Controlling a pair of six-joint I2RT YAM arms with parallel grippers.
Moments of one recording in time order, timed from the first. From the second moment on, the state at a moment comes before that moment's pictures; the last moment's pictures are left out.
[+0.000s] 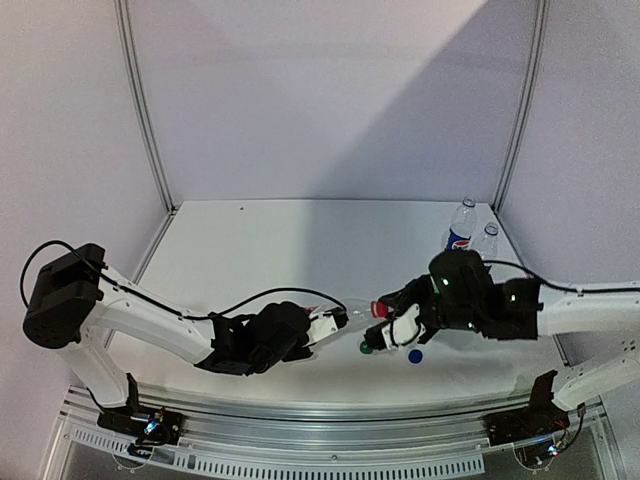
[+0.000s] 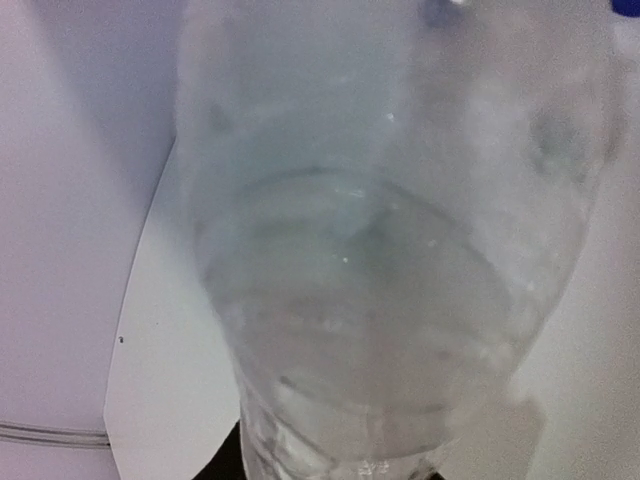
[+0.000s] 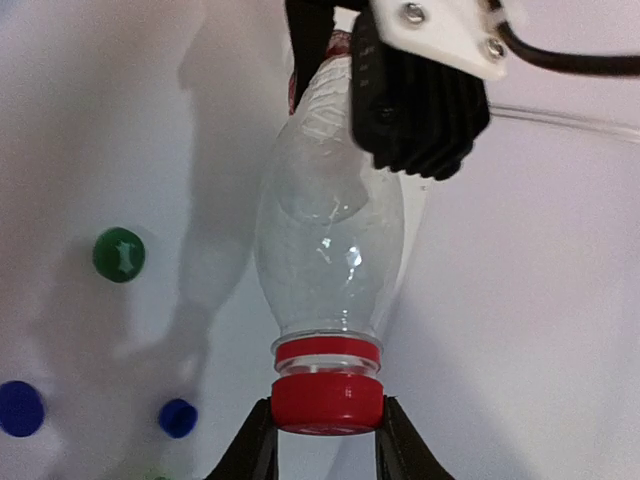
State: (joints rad) left arm -1.23 1.68 0.75 0.25 -0.65 0.42; right arm 1.04 1.21 0.73 -0.12 0.16 -1.29
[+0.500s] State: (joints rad) left arm -1.23 1.68 0.75 0.26 -0.63 0.40; right arm 1.05 1.15 0.42 0.60 0.26 -1.93
